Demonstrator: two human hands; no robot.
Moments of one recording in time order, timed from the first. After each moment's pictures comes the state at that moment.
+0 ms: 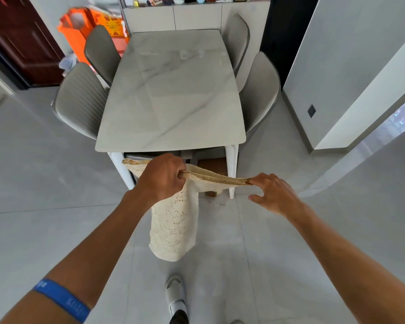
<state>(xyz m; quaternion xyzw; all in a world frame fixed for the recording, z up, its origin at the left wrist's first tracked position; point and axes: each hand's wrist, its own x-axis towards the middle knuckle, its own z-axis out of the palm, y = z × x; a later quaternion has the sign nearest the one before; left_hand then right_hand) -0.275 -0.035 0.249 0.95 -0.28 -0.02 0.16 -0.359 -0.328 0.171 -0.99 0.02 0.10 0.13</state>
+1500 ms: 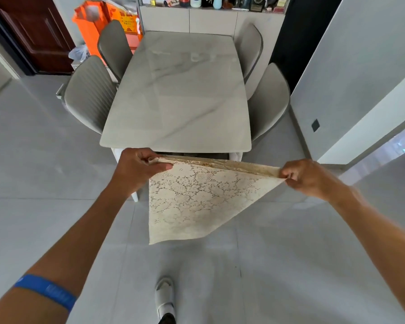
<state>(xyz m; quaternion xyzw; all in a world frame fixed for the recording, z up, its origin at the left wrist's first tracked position) -0.247 0.030 0.243 0.84 -0.08 -0.01 0.53 -0.319 -0.388 0.244 -0.99 -0.04 0.08 0.14</state>
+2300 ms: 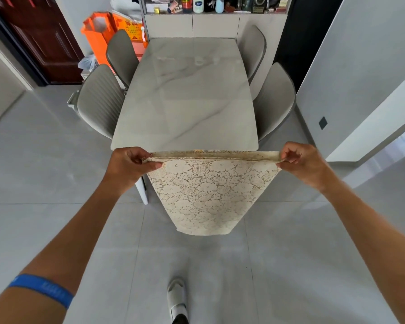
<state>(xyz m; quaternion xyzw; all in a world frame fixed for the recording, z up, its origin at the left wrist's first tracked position) -0.236 0.077 0.244 0.84 -0.05 -0.01 0.54 -0.314 -0.350 0.251 -0.93 0.04 -0.06 0.37</state>
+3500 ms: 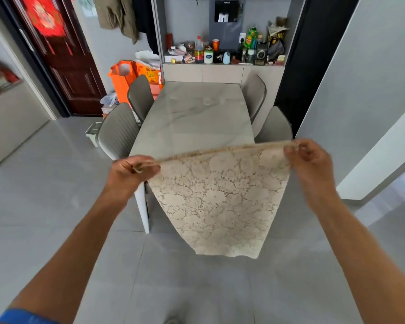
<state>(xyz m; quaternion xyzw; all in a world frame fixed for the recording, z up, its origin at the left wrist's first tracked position) -0.257 0.078 0.310 0.74 -0.10 0.05 0.66 -0.323 -0.306 0.350 -0.72 0.07 -0.25 0.65</state>
